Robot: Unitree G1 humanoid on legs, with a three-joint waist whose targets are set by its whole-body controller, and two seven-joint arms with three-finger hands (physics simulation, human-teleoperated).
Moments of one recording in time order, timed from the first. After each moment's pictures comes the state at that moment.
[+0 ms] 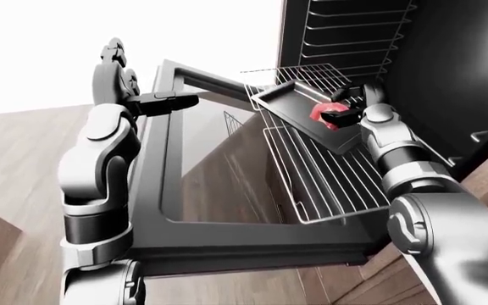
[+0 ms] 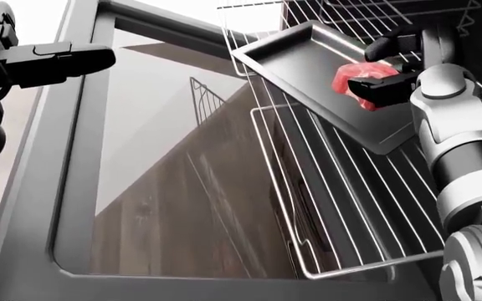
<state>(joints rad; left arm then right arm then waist) -0.82 0.32 0.20 -0.02 -0.24 0.77 0.21 -1.23 -0.38 -0.14 1.28 -0.21 0.21 -0.16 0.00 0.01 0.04</state>
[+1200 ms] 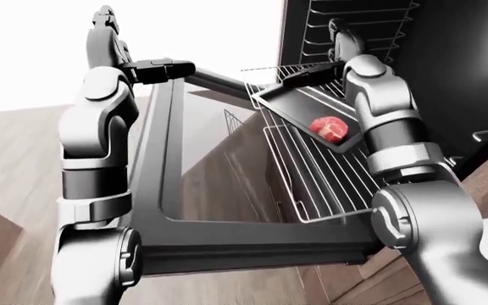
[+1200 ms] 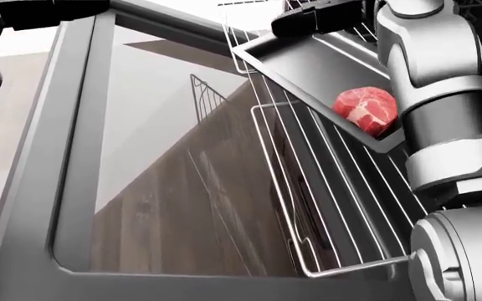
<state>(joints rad) -1.05 0.36 0.18 0.29 -0.18 0.65 0.21 -1.32 -0.29 -0.11 0.89 -0.08 0.47 0.02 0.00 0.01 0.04</state>
